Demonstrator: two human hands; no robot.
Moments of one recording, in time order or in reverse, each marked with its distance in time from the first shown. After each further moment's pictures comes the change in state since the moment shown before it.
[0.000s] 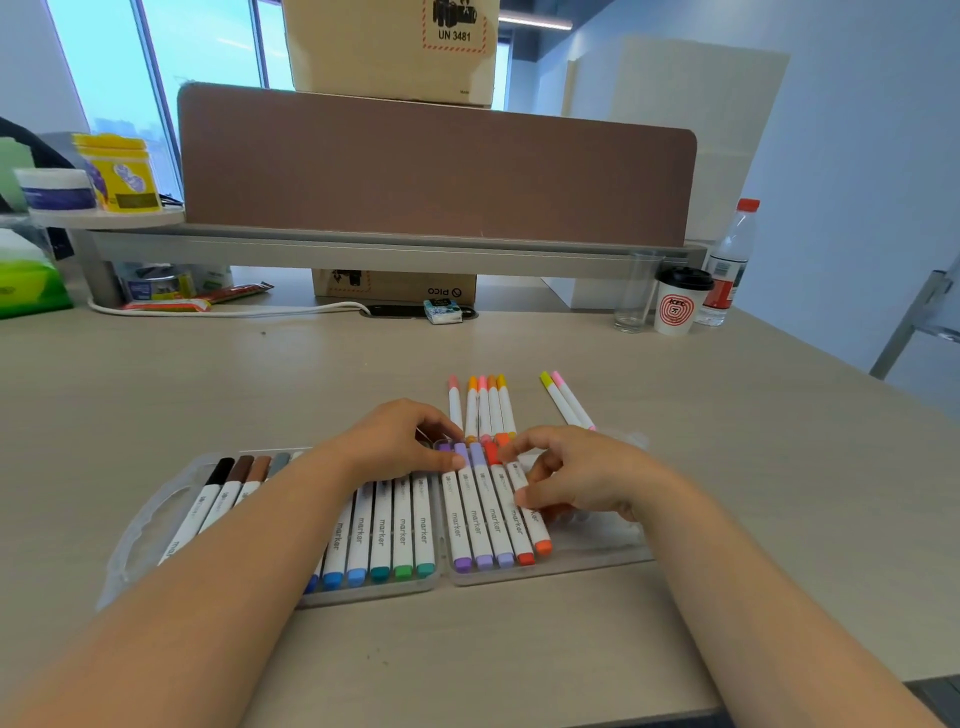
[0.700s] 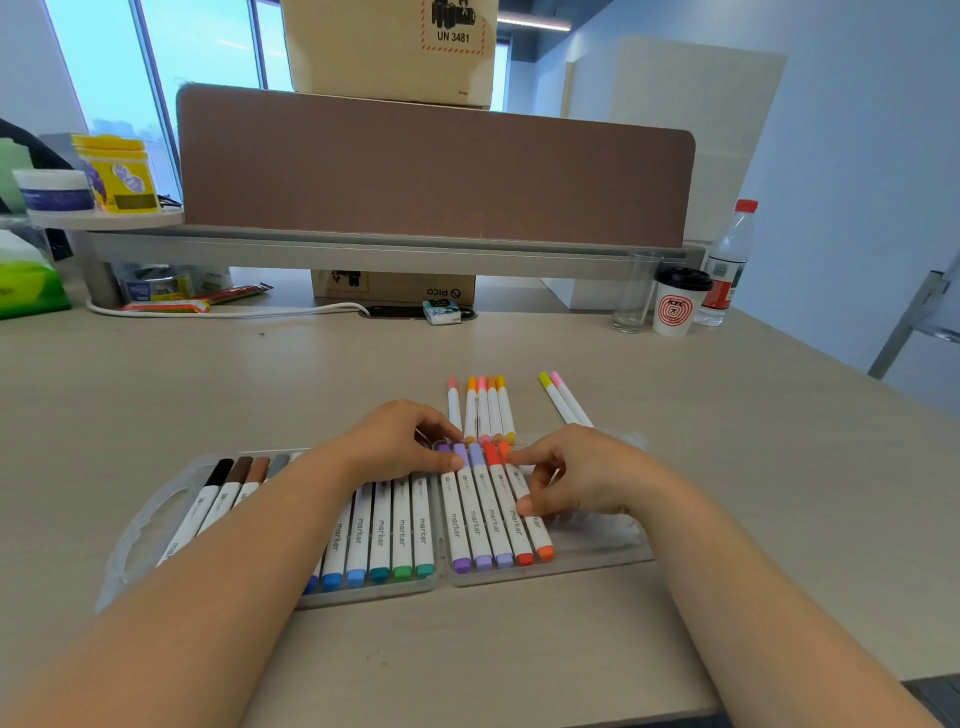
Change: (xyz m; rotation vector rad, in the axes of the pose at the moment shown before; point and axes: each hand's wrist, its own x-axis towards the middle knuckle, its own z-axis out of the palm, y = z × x) left_hand 0.000 0.000 0.000 -0.021 0.003 -0.004; right_hand -0.002 0.001 -0.002 -0.165 0.009 -0.051
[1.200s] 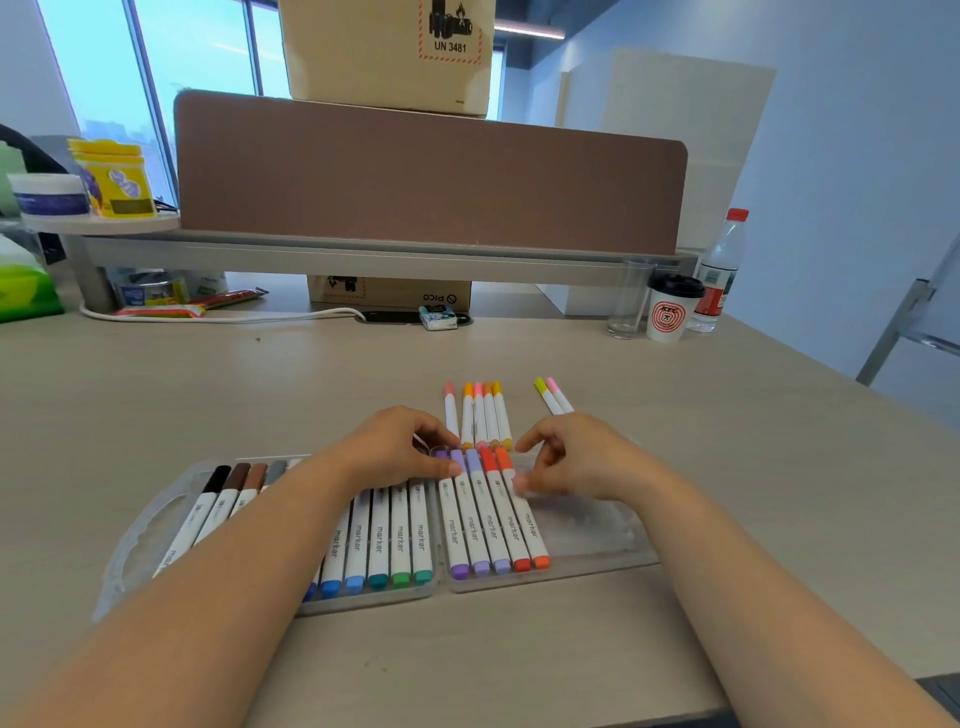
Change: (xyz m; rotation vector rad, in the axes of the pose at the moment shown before) left_hand 0.000 0.000 0.000 -0.018 0.003 -0.004; right_hand 0.011 0.004 -0.006 -0.023 0.190 0.038
